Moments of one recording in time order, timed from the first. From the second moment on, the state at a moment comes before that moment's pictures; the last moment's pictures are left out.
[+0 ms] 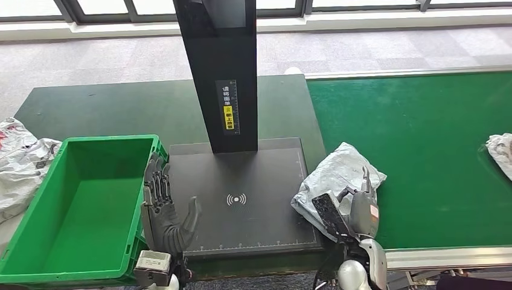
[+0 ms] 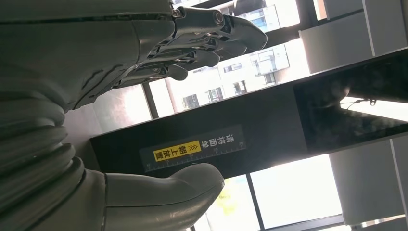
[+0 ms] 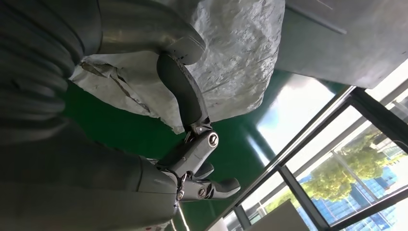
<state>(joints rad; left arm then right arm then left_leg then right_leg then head) 0.10 -0.24 -0.29 -1.57 -0.27 0.43 -0.68 -0.01 0.18 -0.04 -1.36 1.08 -0.38 -0.17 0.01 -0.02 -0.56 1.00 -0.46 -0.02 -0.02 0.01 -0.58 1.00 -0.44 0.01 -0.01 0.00</state>
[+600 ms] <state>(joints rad) 0.09 -0.24 -0.29 -1.56 -0.27 0.42 -0.68 0.06 0.22 -0.11 -1.49 0.92 -0.52 -0.37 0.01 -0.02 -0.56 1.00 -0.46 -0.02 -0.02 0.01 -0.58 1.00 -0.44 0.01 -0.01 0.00</state>
